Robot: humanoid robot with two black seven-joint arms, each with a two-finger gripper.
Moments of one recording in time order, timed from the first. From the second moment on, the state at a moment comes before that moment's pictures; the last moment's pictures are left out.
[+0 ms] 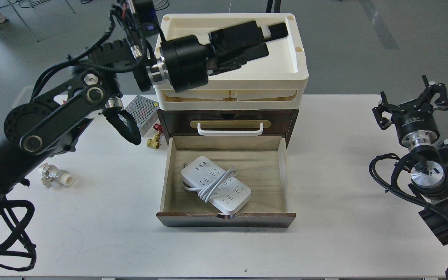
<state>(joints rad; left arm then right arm) -0.93 0.35 -0.88 -1.33 0.73 -0.49 -0.20 0.51 -0.33 1.06 0.72 0.08 0.27 0.37</state>
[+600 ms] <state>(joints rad) -0.74 0.41 -1.21 -0.82 0.01 -0.49 -0.21 0.51 -0.33 1.08 0.72 0.09 0.27 0.36</state>
